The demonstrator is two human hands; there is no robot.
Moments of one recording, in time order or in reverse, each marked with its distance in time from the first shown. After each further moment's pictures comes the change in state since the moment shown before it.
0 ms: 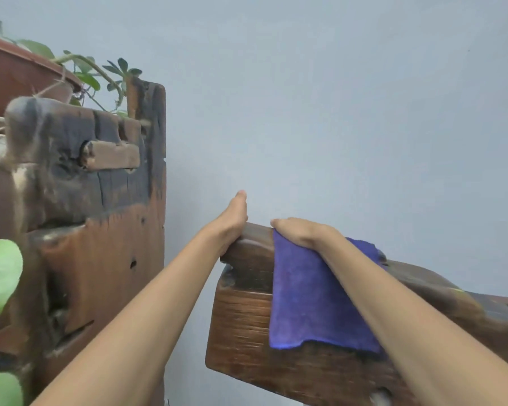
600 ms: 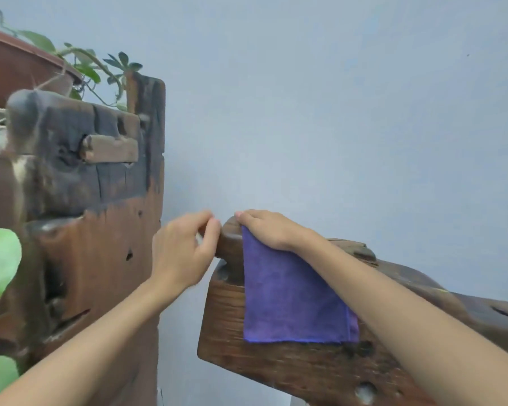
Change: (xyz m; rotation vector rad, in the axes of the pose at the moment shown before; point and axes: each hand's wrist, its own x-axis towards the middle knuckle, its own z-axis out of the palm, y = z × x) left_hand -0.064 -0.060 -0.040 0.525 0.639 0.899; right_hand -0.002 -0.021 0.015 -0.023 0.105 -0.370
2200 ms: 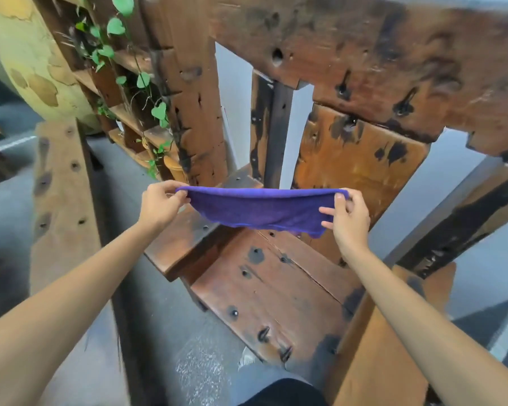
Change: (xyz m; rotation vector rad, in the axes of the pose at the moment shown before) left_hand -0.579 0.464 -0.079 0.138 -0.170 -1.098; right_hand -0.720 0.343 0.097 1.006 0.141 0.401
